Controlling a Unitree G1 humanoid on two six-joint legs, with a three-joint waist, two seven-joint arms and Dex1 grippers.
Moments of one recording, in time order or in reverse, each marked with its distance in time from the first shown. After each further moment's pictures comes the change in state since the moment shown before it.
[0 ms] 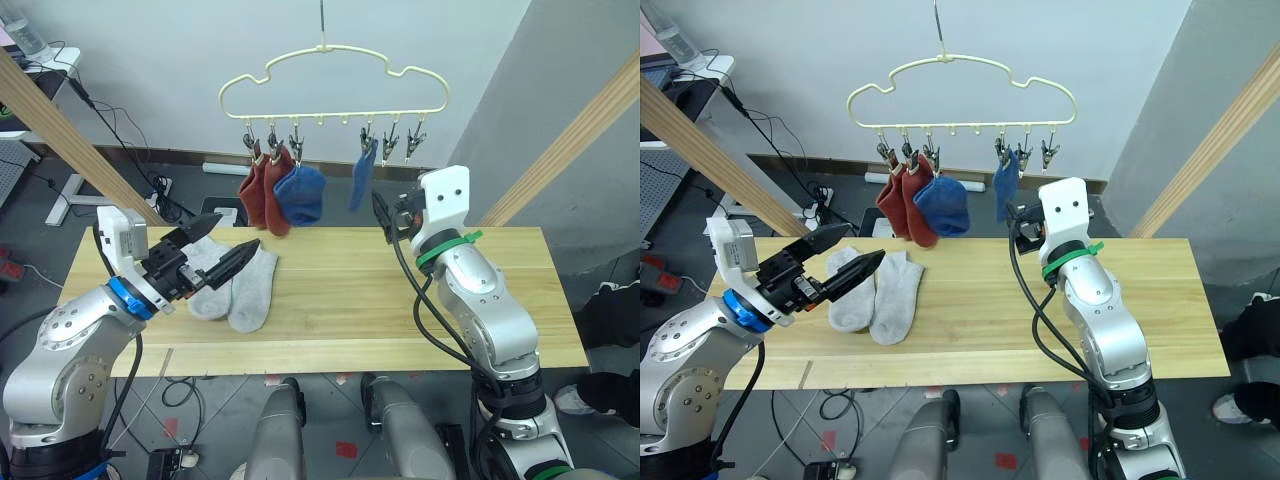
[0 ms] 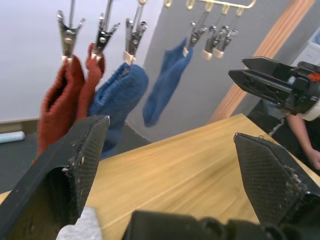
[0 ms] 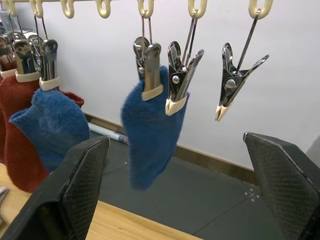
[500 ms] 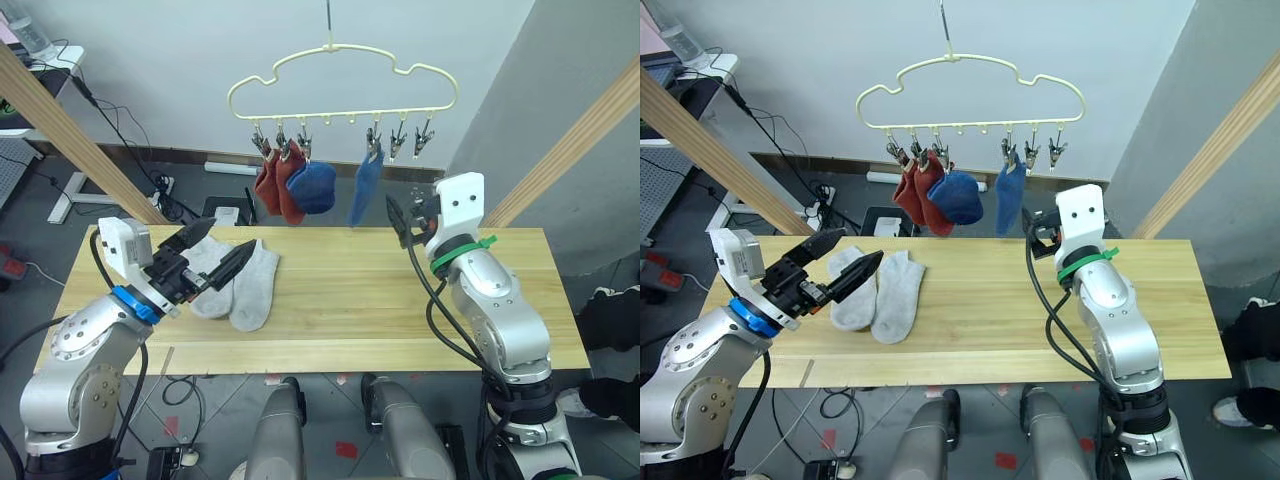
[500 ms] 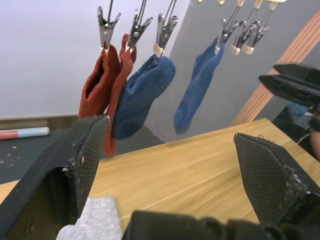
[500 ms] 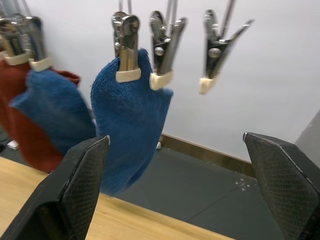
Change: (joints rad) left arm 0.024 -0.039 -0.015 0.003 0.057 -0.046 0.054; right arm 0.039 -0.027 -0.065 0.000 -0.002 -0.003 0.049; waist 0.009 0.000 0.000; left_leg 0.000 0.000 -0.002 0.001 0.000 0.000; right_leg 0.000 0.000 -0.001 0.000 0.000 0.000
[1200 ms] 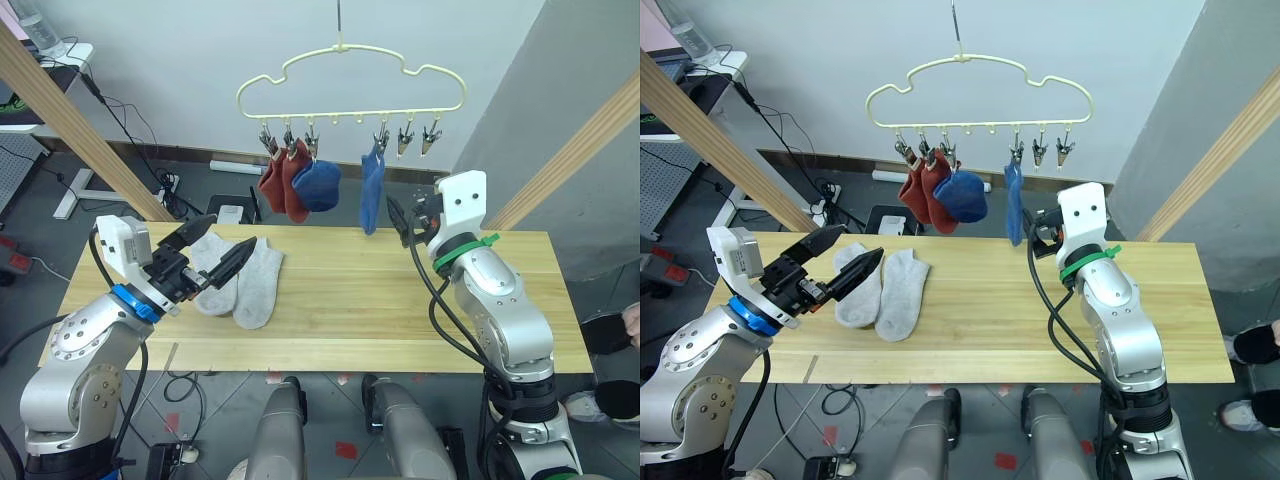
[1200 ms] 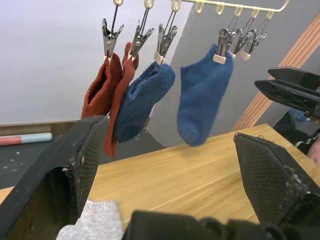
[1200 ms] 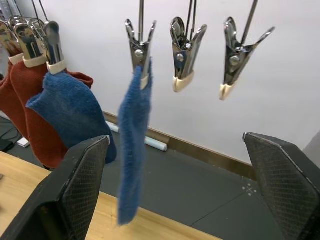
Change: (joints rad) left arm 0.001 0.008 -0.004 -0.008 -0.028 -0.012 0.003; right arm -0.008 -0.002 -0.008 0.001 0.000 0.009 0.038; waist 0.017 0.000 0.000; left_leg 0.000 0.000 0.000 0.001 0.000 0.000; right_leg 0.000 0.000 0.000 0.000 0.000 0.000
